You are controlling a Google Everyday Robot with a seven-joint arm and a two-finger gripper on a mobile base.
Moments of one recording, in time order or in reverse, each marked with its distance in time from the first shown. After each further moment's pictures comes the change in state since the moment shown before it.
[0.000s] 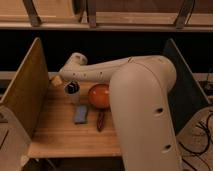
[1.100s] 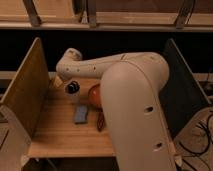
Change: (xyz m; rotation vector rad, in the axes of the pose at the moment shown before) arm 0.016 -0.017 -0.009 0.072 0.219 -0.106
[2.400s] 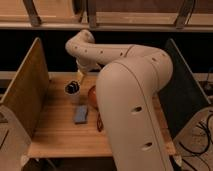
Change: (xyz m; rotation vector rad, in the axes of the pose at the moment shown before) arm 0.110 -0.098 -0.039 0.059 0.427 0.152
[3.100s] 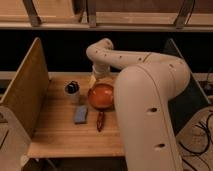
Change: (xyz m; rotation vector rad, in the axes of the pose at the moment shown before) arm 0.040 -0.026 0.032 -0.090 0.023 0.171
